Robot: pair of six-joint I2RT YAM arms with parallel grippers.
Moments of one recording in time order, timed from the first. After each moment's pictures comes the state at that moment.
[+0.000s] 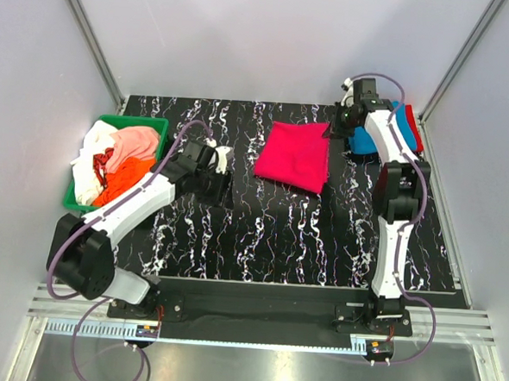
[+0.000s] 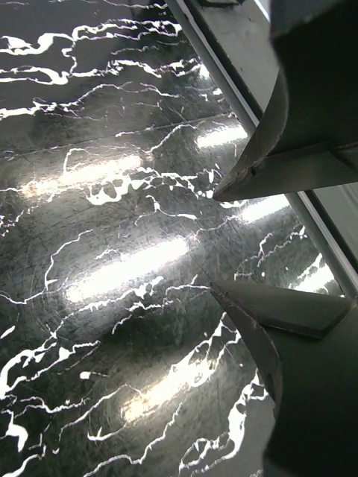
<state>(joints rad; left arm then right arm) -0.47 1.42 1.06 -0.64 0.28 -0.26 0.10 2.34 2.16 -0.78 -0.35 0.25</state>
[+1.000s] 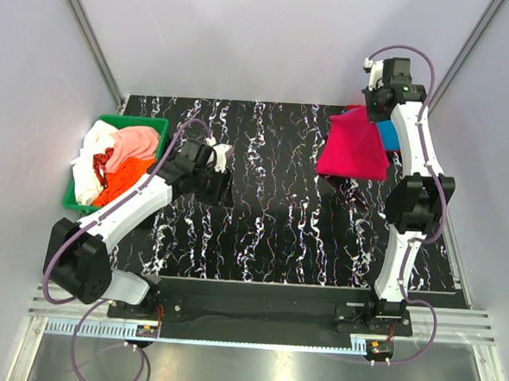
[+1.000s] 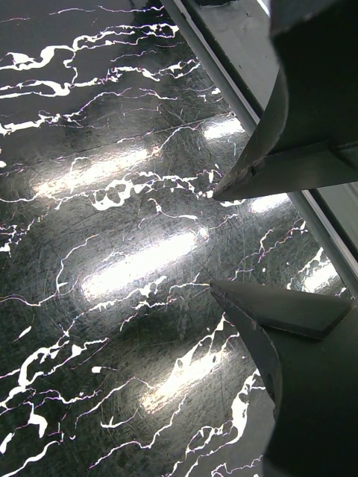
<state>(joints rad) -0.47 1.38 1.06 -0.63 0.28 -0.23 0.04 2.14 2.25 -0.93 0.04 -0.24</state>
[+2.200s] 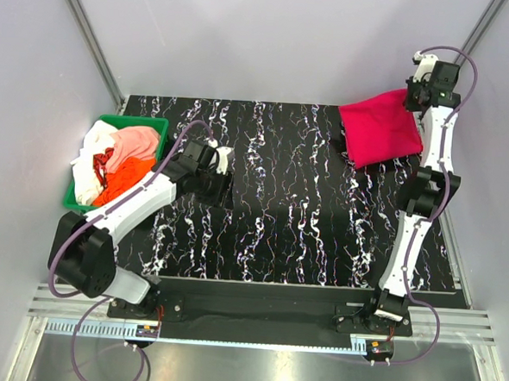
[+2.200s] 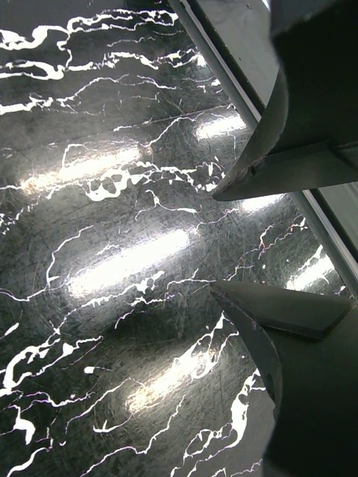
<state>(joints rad) -0.47 1.42 1.06 -0.64 0.27 -0.23 -0.23 2.53 2.69 -0.75 -0.19 -0.28</state>
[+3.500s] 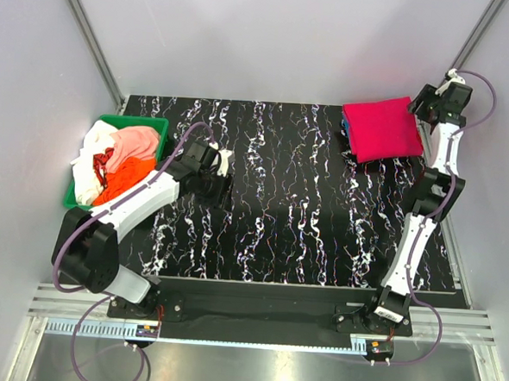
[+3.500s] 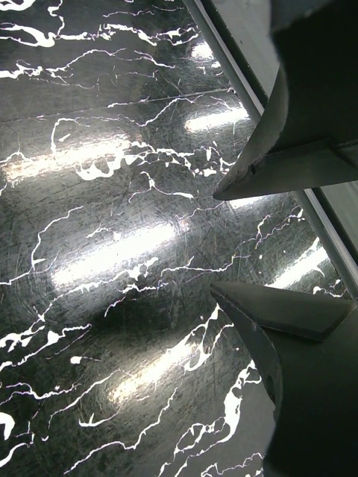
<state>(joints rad) -0.47 1.46 1.06 -0.66 0.25 -0.22 -0.35 2.71 2.69 -0.43 -0.27 0.18</state>
